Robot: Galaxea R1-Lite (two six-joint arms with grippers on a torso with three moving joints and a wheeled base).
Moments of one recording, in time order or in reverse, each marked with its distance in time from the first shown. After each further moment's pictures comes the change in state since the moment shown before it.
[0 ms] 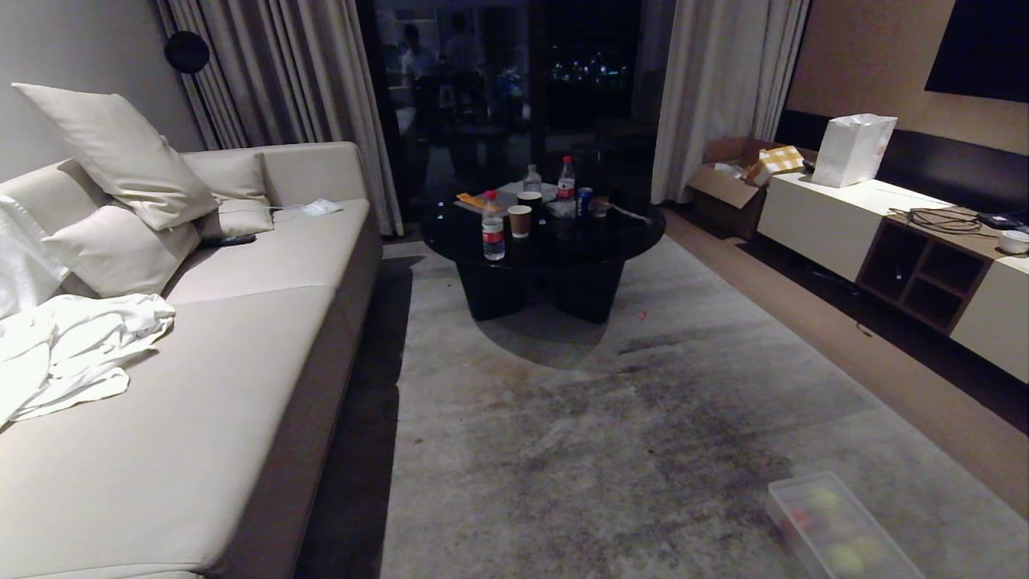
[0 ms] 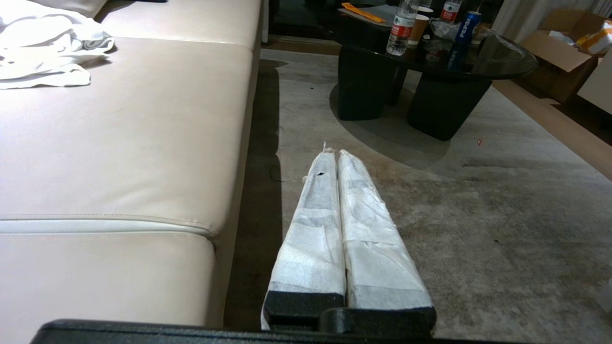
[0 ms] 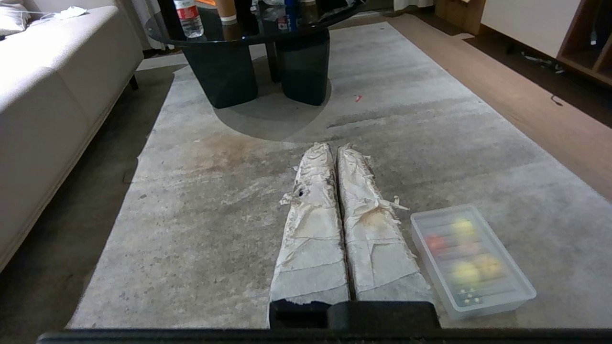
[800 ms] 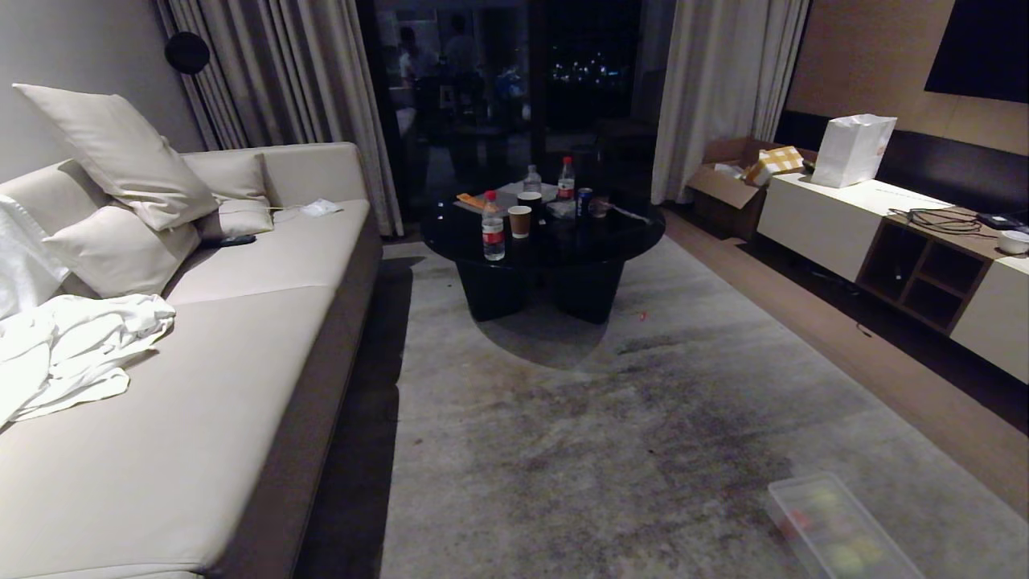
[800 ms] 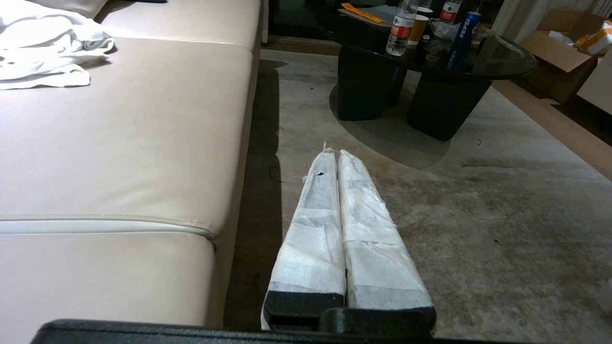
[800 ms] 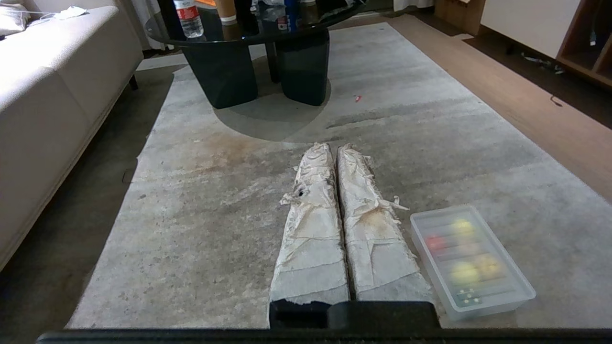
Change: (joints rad) left arm 0.000 0.000 0.000 0.000 0.000 0.000; right arm 0.000 0.000 0.000 0.000 0.000 -0.001
